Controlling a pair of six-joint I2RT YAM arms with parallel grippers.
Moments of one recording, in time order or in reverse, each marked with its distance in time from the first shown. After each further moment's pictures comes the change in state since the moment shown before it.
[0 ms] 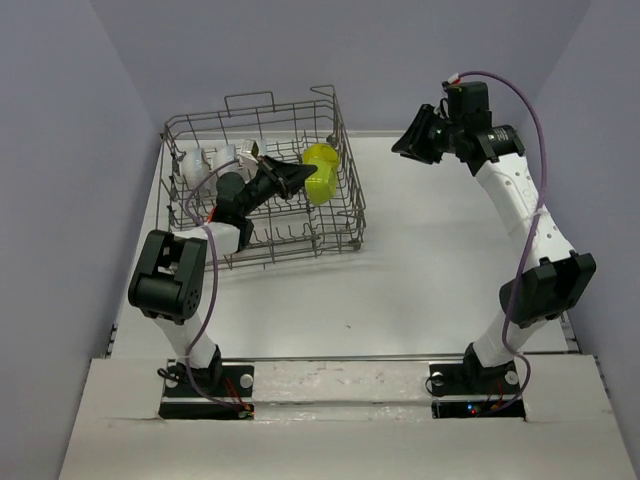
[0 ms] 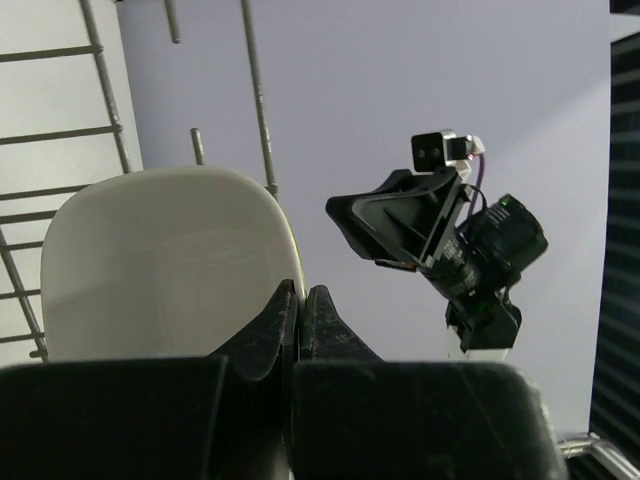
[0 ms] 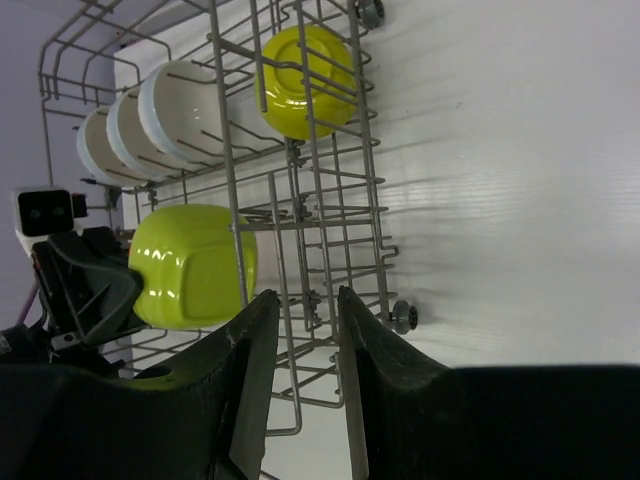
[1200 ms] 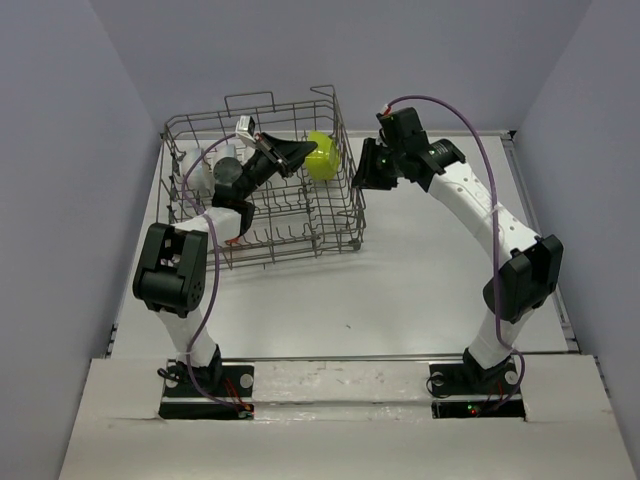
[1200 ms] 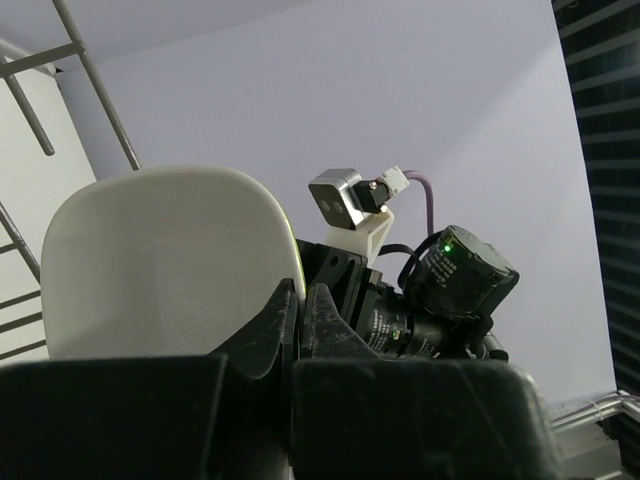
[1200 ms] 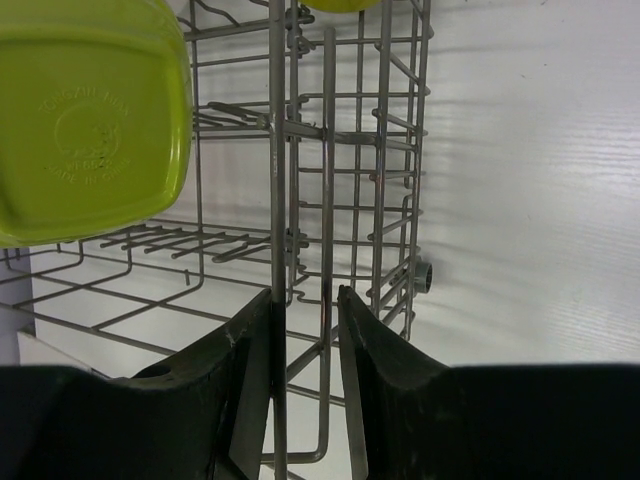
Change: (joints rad) left arm 0.014 0.073 0.155 0.055 -0.014 0.021; right arm 0.278 0.100 -0.047 -0.017 0.164 -0.089
